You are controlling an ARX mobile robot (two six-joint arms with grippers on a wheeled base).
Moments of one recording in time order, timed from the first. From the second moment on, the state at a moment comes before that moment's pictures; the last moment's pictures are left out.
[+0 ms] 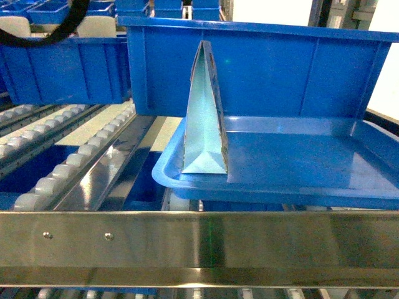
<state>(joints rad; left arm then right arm) -0.52 1.47 0.95 0.42 -0.24 -0.05 0.04 0.89 0.55 0.39 -0.02 0.00</state>
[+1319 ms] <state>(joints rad) -0.55 1.65 1.00 0.42 -0.28 -0.02 0.04 0.89 0.55 0.39 -0.02 0.01</state>
